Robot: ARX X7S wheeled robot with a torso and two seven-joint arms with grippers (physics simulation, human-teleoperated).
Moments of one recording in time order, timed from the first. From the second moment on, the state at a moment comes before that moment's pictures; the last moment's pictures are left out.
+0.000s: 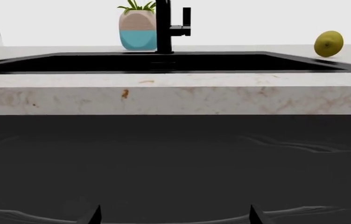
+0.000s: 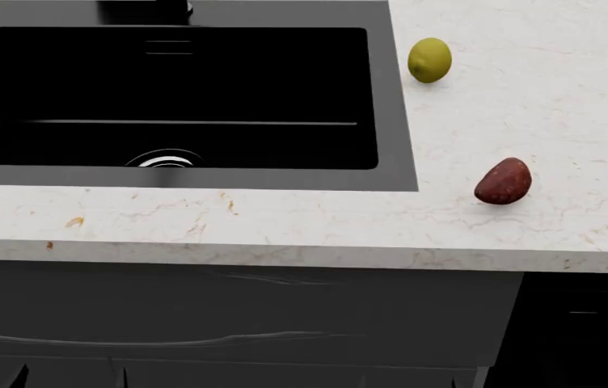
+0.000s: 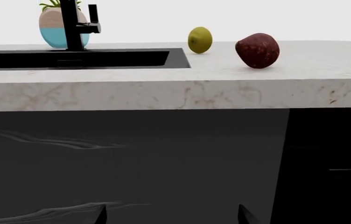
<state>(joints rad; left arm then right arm) 0.01 -0.08 0.09 0.02 -0.07 0.02 -0.11 -0.01 0.08 -0.09 0.00 0.09 -0.03 0.09</state>
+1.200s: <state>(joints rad) -0.26 -0.22 0.07 0.46 -0.14 -0.62 -0.14 0.21 0.28 0.01 -0.70 0.19 0.73 0.21</state>
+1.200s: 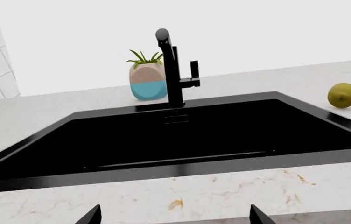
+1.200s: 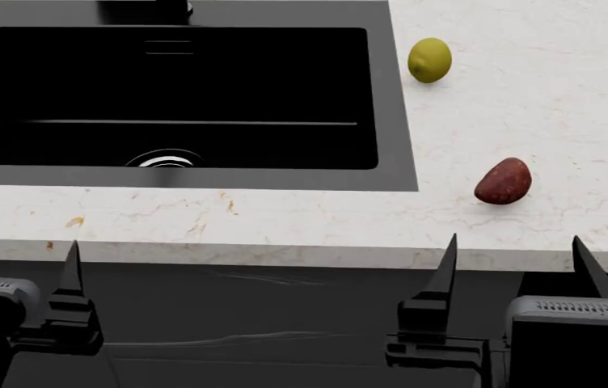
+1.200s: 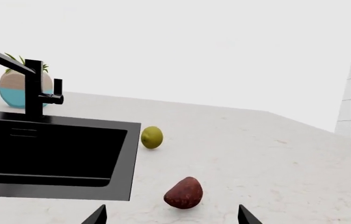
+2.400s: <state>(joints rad) -0.27 -0.25 0.08 0.51 -0.19 -0.67 -0.15 0.30 0.29 0.16 -0.84 0.35 0.95 0.20</state>
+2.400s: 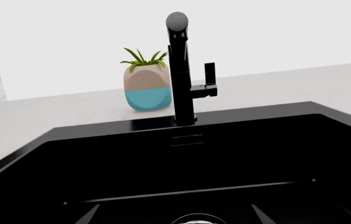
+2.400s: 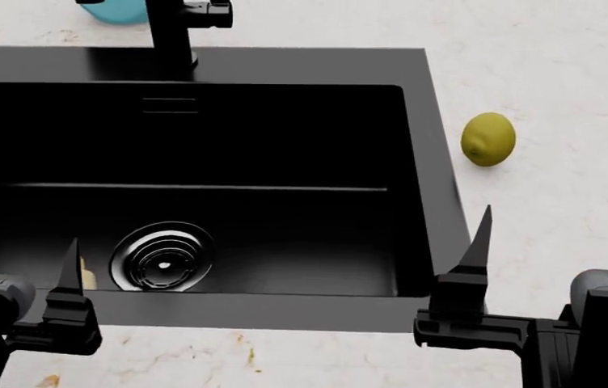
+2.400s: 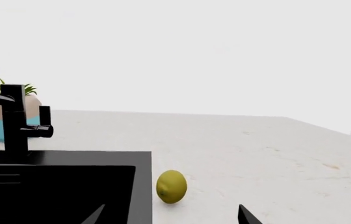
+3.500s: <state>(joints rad) -0.26 -0.27 0.11 0.45 -0.19 -0.61 -0.16 0.39 0.46 0.50 -0.96 0.97 1.47 0.70</state>
